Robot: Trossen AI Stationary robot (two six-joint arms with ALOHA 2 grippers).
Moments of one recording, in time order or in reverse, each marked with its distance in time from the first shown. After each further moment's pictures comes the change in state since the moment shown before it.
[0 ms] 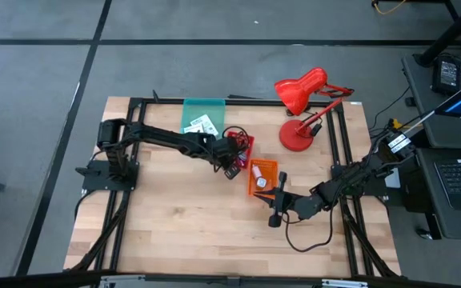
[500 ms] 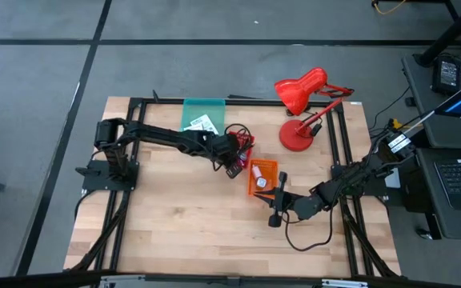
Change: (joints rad) left arm 0.000 -0.023 0.039 0.001 0.023 0.053; right arm 0.000 0.000 0.000 -0.011 -0.001 0.031
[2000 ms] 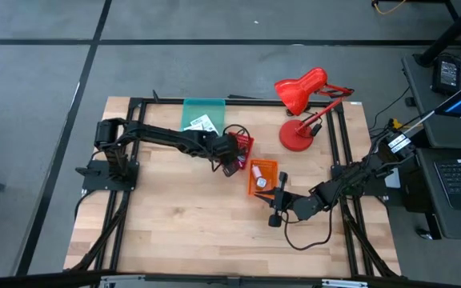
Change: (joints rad) left arm 0.000 0.000 0.004 -0.075 -0.128 0.073; right arm 0.000 0.000 0.000 -0.037 0.000 0.044
